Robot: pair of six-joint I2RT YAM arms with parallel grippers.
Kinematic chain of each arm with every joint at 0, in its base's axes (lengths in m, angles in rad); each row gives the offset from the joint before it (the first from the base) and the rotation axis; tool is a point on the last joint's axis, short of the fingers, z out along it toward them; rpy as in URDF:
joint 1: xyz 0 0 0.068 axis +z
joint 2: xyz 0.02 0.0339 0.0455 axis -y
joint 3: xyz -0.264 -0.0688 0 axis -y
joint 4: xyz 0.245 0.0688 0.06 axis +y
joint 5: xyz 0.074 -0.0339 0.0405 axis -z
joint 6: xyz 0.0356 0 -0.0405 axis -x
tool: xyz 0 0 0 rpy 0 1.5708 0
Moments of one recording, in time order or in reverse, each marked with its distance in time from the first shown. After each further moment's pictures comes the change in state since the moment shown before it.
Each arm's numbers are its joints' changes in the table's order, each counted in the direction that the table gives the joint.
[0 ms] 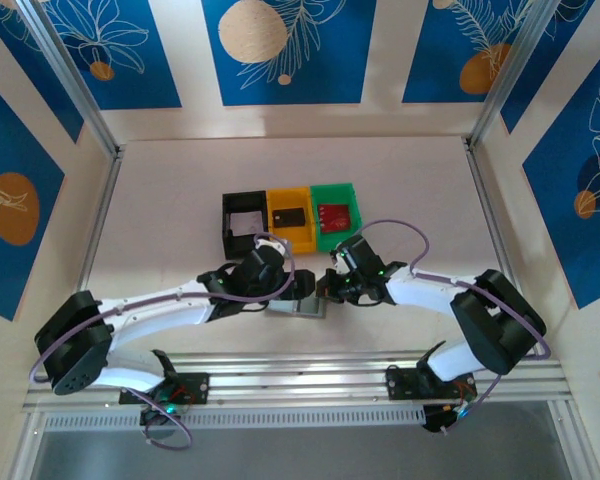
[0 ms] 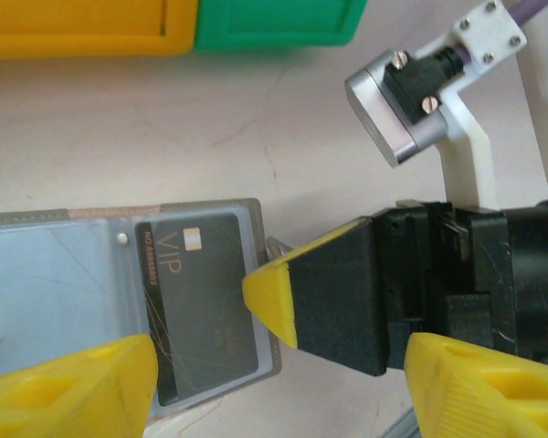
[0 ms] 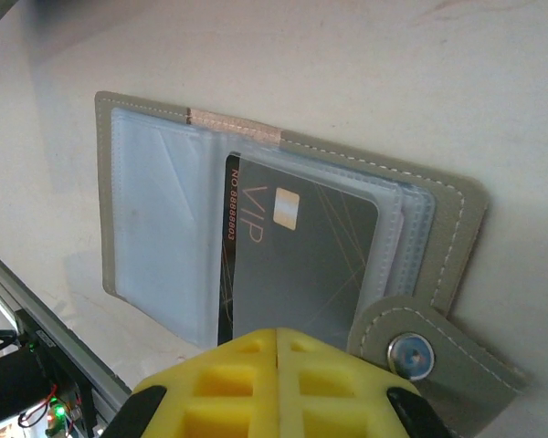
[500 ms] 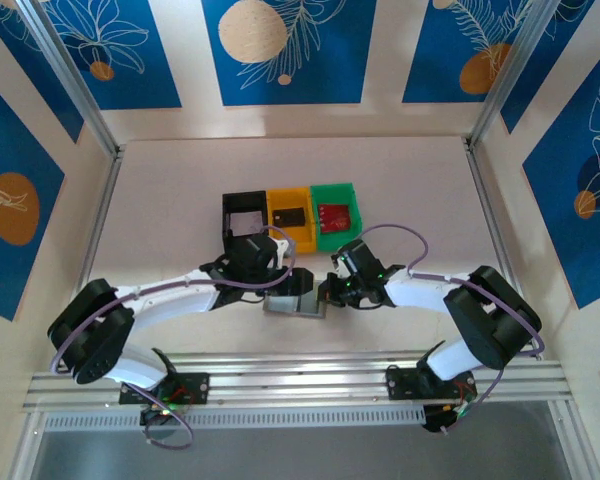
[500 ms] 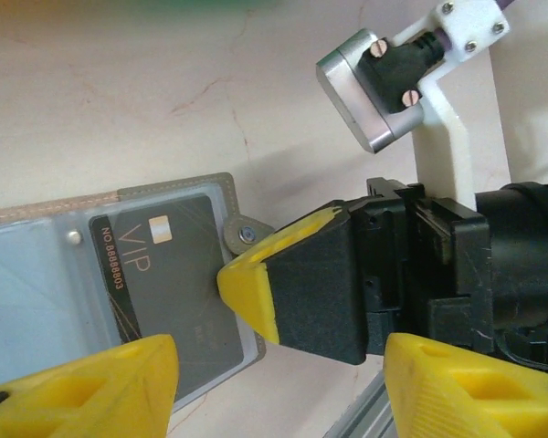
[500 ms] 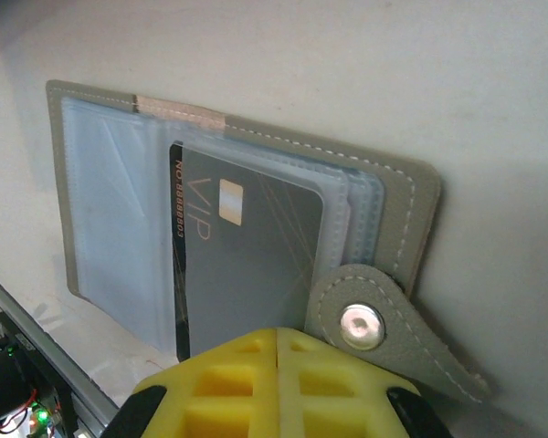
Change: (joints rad) left arm 0.127 -0.095 -0.006 -0.086 0.304 -0.073; right arm -0.007 -0.029 -0.034 -0.035 0.000 0.000
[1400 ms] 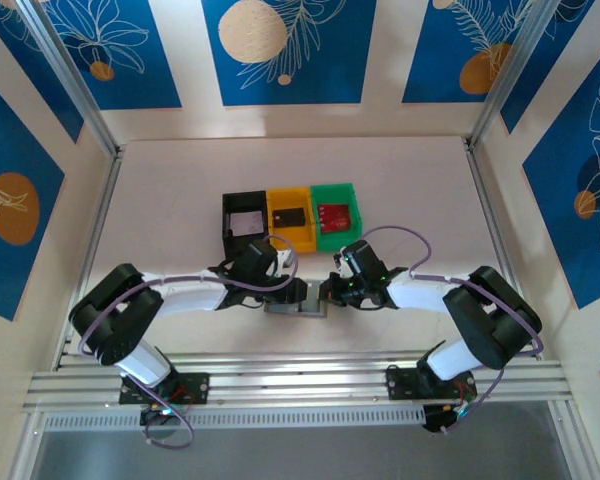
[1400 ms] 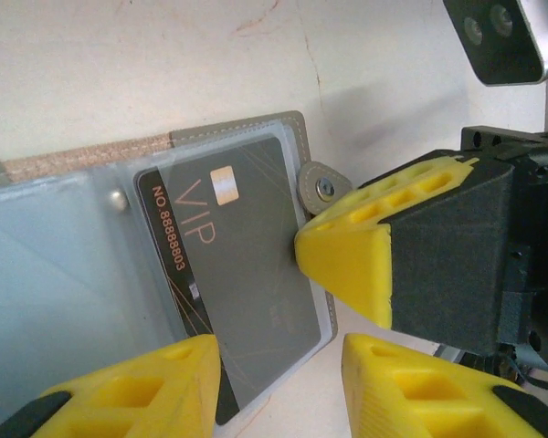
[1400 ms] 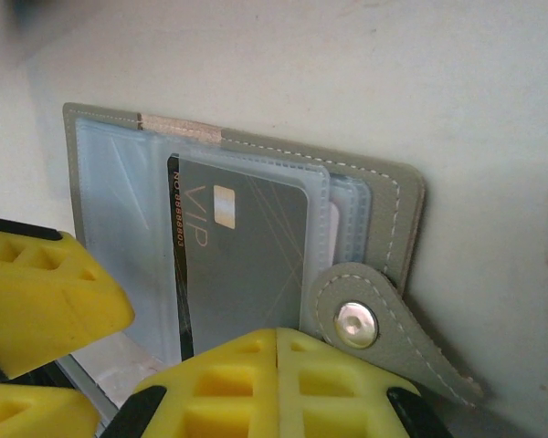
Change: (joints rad) left arm 0.043 -0.137 -0.066 -0.116 0.090 -0.024; right arm -0.022 0.000 -0.037 -0.074 -0.021 0.000
